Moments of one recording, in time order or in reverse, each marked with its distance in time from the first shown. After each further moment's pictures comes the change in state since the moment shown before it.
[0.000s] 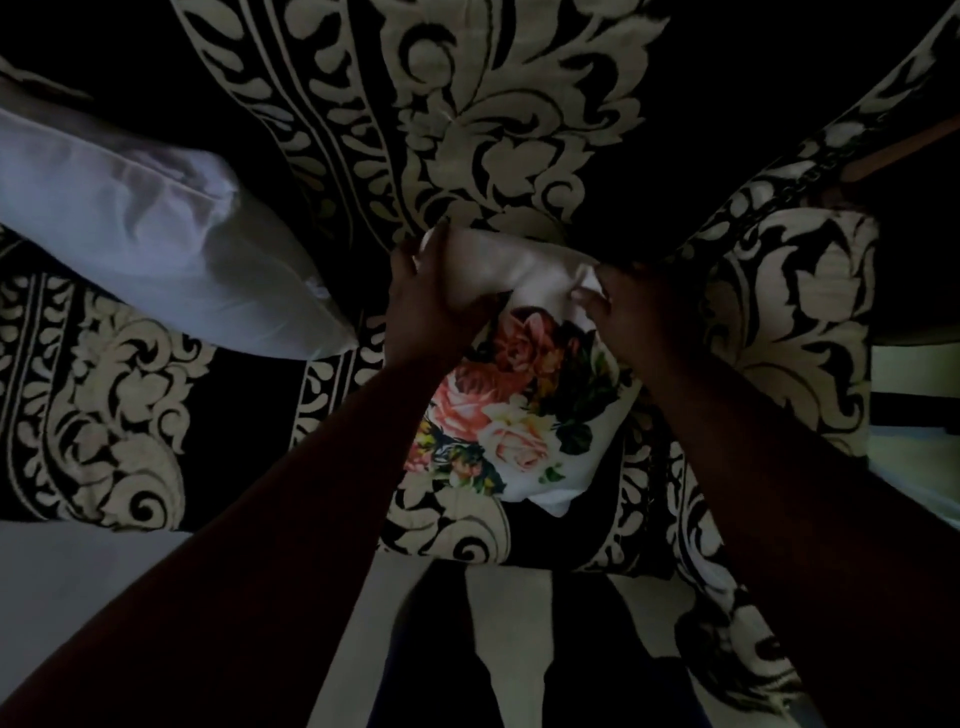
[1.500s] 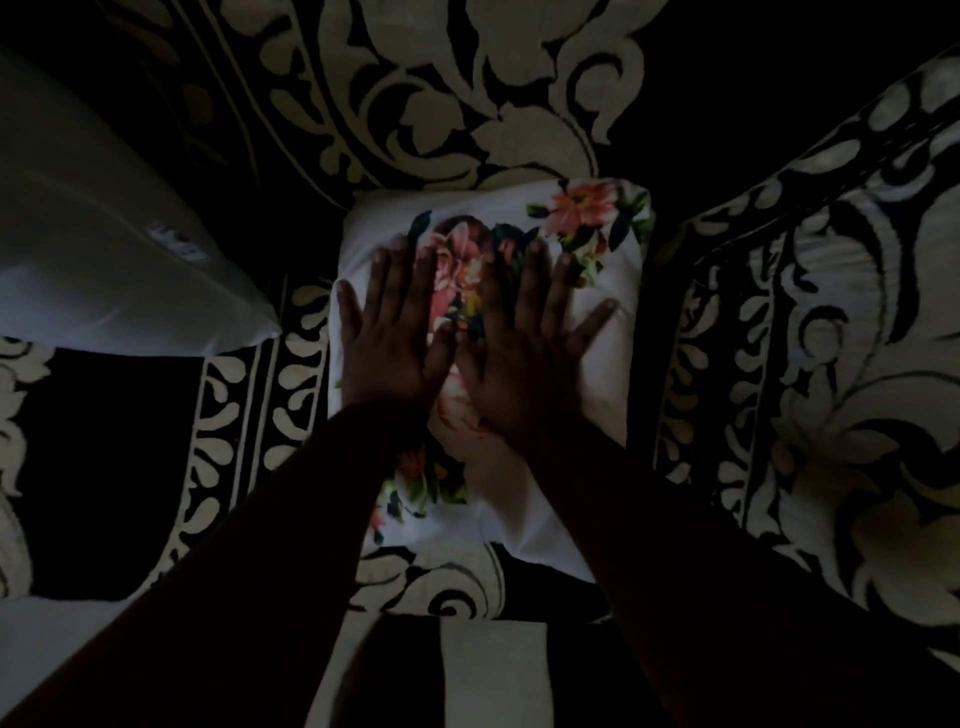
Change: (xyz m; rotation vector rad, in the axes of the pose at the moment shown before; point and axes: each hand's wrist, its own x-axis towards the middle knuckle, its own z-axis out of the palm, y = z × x) left_hand 0.006 -0.157 0.127 0.428 -0.095 0.280; right_hand -0.009 -0.072 0.180 -0.144 0.017 0.077
